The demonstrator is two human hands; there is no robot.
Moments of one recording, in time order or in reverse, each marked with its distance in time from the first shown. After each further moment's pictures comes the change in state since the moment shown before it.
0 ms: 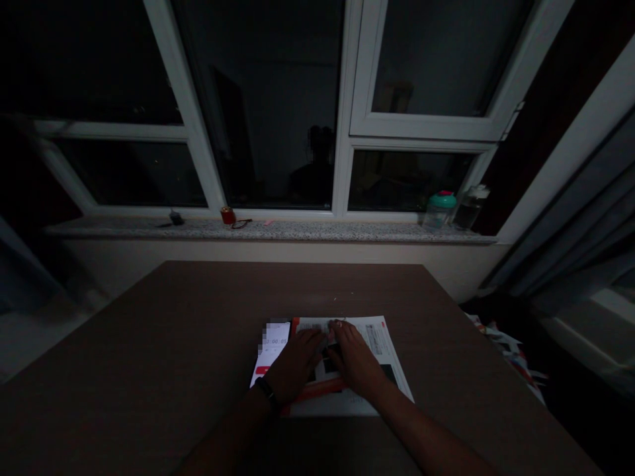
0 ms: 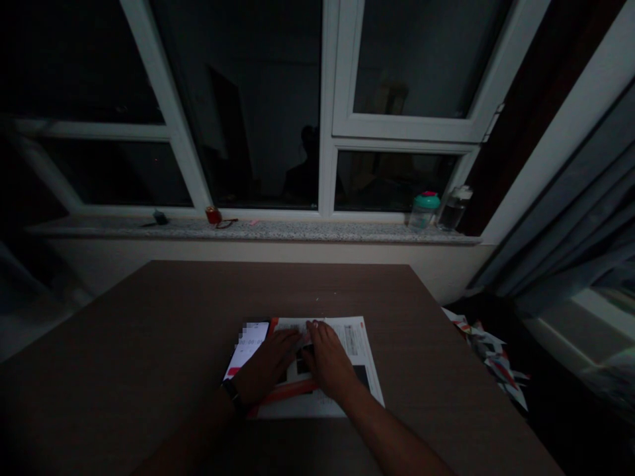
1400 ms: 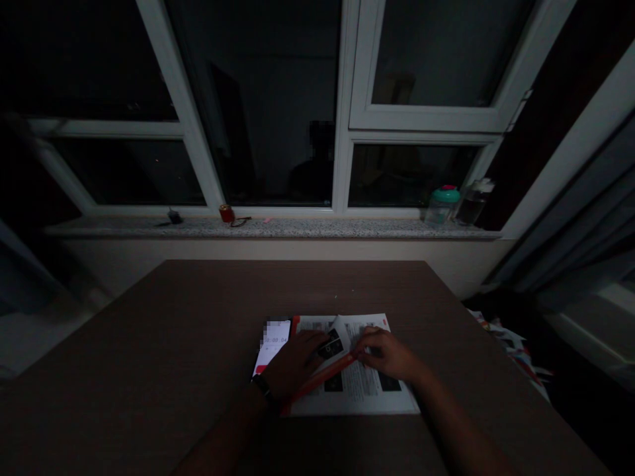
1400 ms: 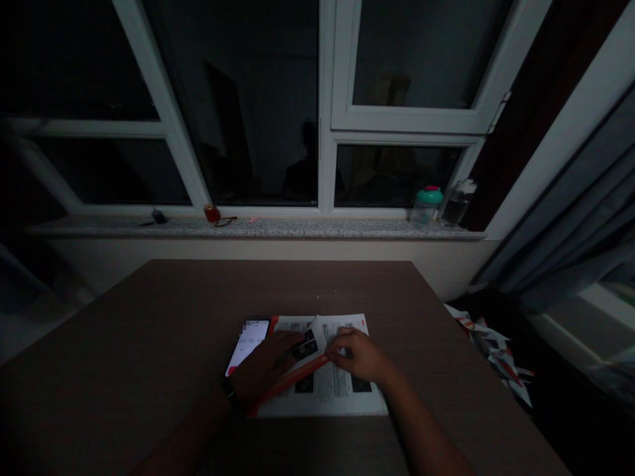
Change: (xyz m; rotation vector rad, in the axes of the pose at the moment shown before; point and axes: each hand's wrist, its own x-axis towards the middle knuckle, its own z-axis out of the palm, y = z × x) left_hand 0.009 0.007 -0.013 -0.094 -0.081 -0.044; right_hand -0.004 0.056 -0.060 0.302 -0.288 -0.109
